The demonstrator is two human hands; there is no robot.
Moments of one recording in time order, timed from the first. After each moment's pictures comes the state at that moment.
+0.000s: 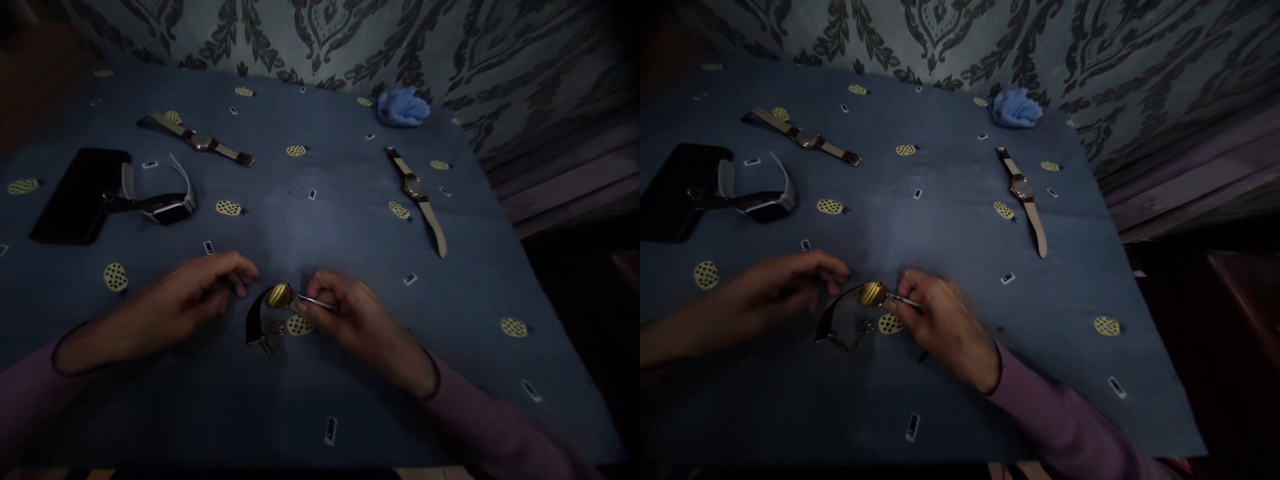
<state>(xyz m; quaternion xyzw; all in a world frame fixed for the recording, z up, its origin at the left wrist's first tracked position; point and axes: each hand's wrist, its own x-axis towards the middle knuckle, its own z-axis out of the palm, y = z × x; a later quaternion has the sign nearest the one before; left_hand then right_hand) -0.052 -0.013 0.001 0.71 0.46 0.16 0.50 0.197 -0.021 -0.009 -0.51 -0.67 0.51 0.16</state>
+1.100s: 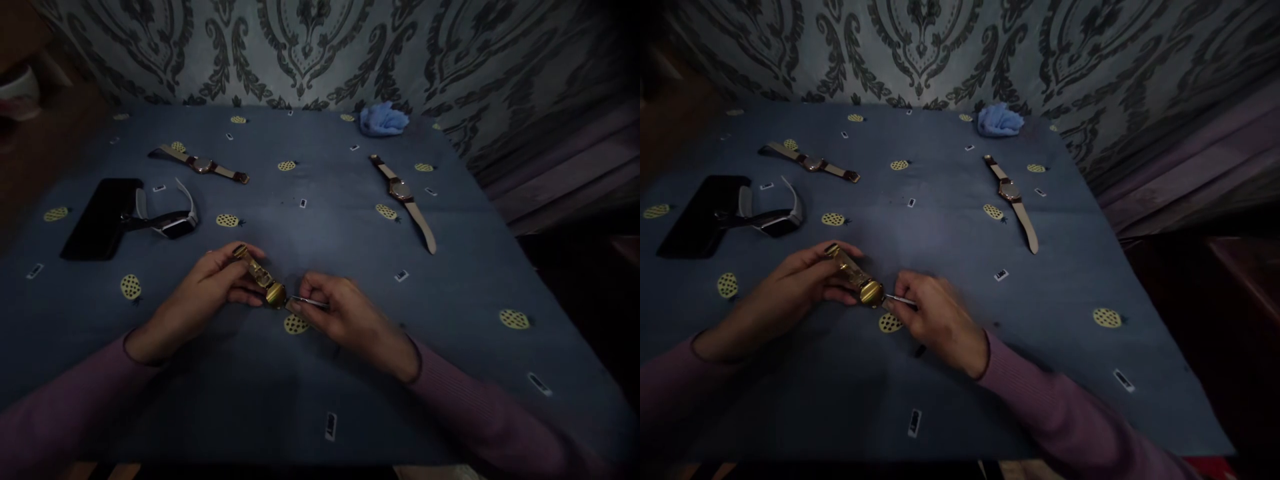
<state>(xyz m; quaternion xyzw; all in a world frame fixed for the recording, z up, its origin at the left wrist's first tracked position) -0.012 -0.009 0.000 0.44 0.53 0.31 0.66 0.195 -0.020 -0.010 -0.52 -0.70 0.47 0.14</state>
